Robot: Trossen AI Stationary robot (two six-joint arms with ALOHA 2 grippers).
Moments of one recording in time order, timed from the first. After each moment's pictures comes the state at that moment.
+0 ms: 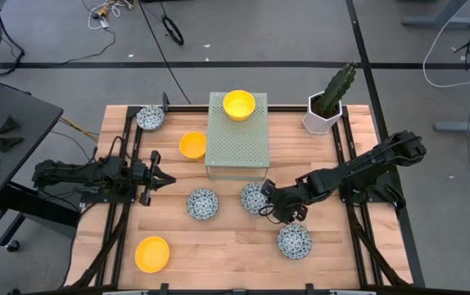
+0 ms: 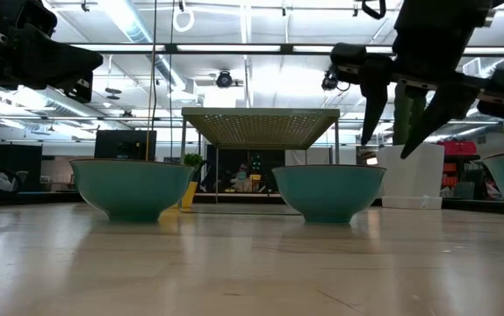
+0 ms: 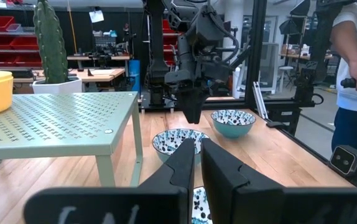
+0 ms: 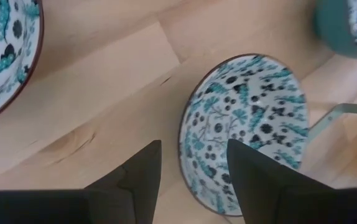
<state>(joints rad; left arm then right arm) -0.08 0.01 0.01 0.06 0.00 -0.01 0.32 1.51 0.92 -0.50 0.12 -0.80</state>
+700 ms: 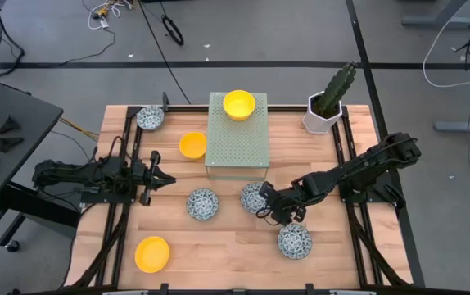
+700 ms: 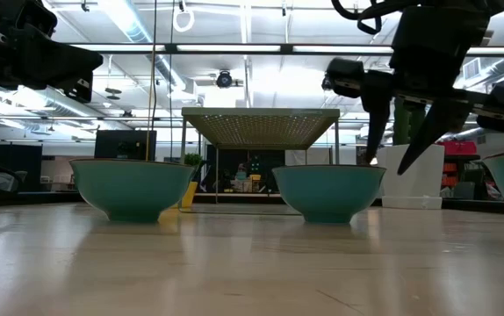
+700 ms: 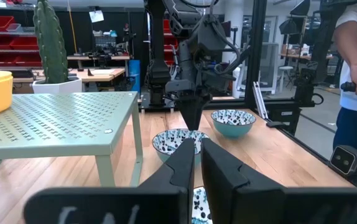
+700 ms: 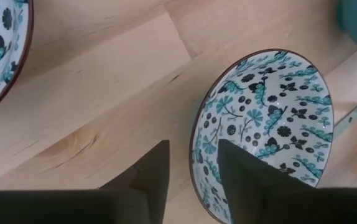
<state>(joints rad) -0.08 0.01 0.01 0.06 0.00 -0.01 0.32 1.56 0.92 -0.49 0.12 -0.80</state>
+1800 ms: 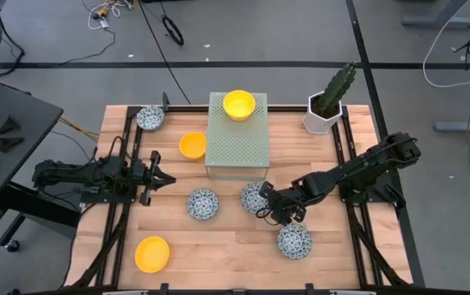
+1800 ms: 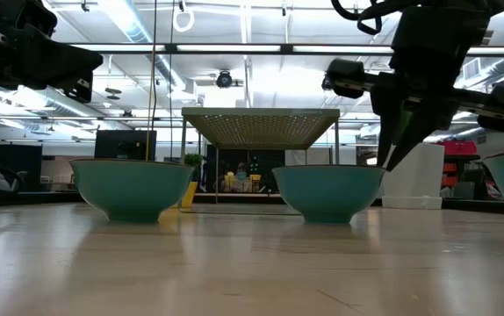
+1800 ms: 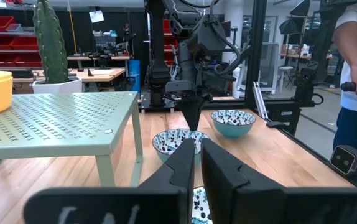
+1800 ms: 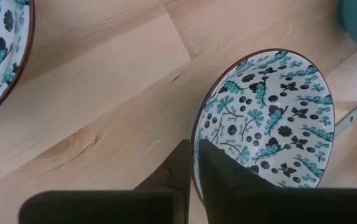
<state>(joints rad) -0.08 0.01 0.01 0.06 0.00 -0.01 0.32 1.56 0.92 -0.49 0.11 -0.79</state>
